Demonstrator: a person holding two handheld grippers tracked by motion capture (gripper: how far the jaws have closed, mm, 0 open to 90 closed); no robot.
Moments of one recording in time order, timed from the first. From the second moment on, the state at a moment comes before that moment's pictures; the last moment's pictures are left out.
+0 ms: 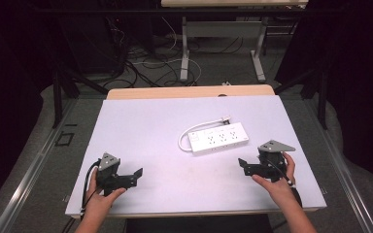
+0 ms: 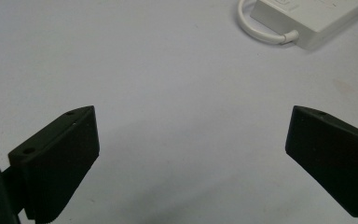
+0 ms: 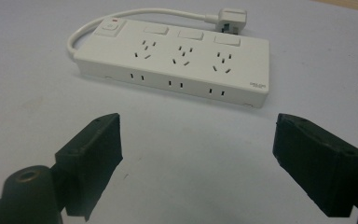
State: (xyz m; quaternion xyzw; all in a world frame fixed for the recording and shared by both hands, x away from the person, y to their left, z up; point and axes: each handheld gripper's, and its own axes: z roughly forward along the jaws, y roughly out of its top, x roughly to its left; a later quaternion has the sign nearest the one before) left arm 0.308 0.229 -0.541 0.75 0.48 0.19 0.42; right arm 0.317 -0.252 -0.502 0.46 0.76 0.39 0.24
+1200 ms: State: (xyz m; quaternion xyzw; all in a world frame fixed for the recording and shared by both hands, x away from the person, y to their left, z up) left arm 0.308 0.232 -0.540 0.75 0.48 0.19 0.42; right arm 0.343 -0.203 -0.478 0.44 0.76 0.41 0.23
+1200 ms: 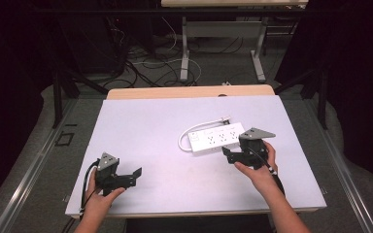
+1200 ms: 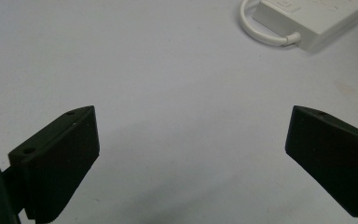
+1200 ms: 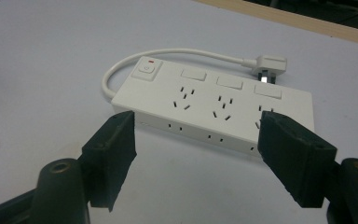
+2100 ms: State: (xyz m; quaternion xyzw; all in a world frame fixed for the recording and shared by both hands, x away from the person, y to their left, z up) left arm 0.309 0.231 -0.541 0.75 0.48 0.19 0.42; right arm 0.374 -0.176 -0.472 0.43 0.79 0.39 0.20
